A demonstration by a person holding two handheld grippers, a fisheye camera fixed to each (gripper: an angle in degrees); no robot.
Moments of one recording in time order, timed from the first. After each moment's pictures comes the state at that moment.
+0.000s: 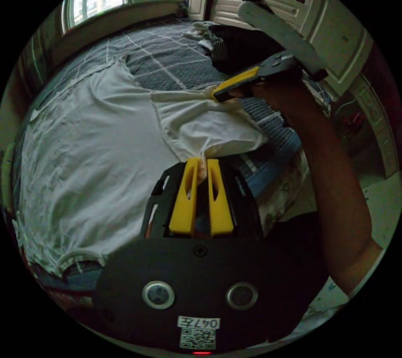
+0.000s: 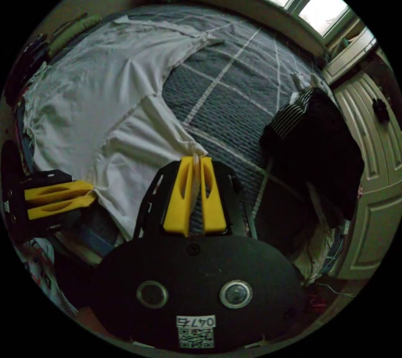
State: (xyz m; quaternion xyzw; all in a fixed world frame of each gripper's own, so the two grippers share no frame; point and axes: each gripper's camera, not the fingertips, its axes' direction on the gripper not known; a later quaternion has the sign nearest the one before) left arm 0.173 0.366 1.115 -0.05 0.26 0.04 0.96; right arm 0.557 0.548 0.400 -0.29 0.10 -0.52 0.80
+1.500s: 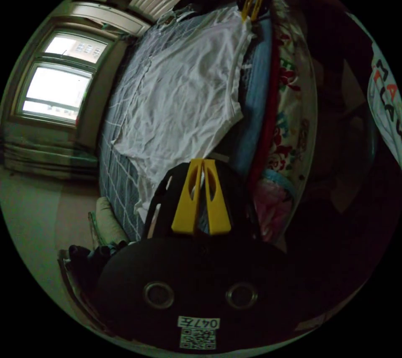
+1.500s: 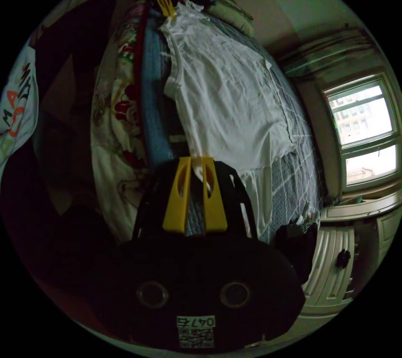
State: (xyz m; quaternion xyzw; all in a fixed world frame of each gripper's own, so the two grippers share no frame) left arm -0.128 0.670 1.122 0.01 0.00 0.41 0.91; right arm 0.296 0.838 0.165 -0.16 -0.06 -0.82 0.55
